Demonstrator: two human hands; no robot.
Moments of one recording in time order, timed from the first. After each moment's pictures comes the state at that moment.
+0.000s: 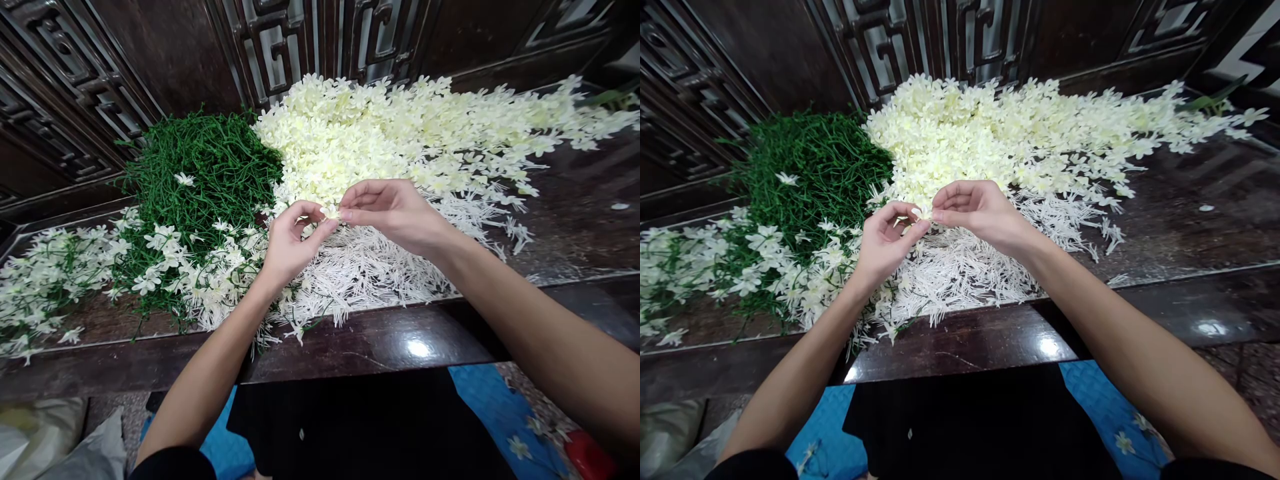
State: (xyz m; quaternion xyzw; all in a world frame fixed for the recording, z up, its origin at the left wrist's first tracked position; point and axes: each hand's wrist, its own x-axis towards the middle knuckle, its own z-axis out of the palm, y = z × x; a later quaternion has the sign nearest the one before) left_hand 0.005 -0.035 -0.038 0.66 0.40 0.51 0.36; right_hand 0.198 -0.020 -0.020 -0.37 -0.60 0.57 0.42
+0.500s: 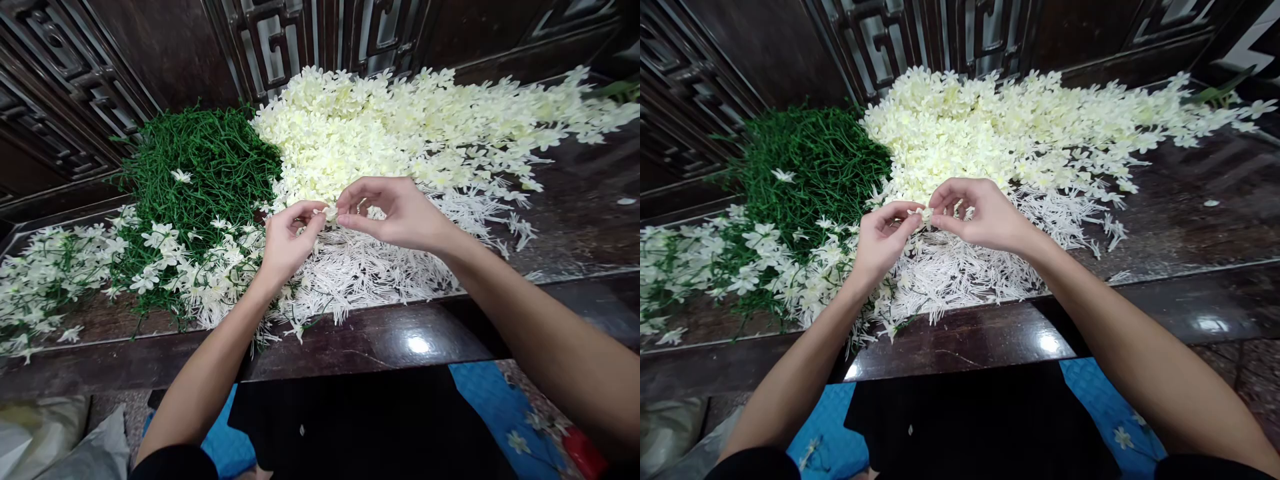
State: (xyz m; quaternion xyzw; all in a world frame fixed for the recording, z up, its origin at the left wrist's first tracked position) left_hand 0.002 -0.037 -0.033 0.67 0.48 0.47 0.33; right_hand 0.198 -0.025 -0.011 -0.40 -0.75 0.40 0.35
